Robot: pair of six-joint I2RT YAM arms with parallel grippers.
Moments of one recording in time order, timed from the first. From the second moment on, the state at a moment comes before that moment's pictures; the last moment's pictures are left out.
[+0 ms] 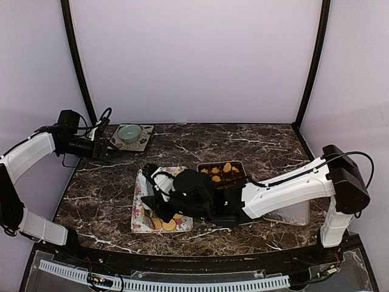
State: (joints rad) left arm 0.01 1.29 1.03 -0.72 0.82 0.12; right arm 1.38 1.85 1.22 0.30 0.24 0.13
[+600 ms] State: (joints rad) left arm 0.01 1.29 1.03 -0.72 0.83 0.12; right arm 1.38 1.87 1.22 0.29 0.28 0.12
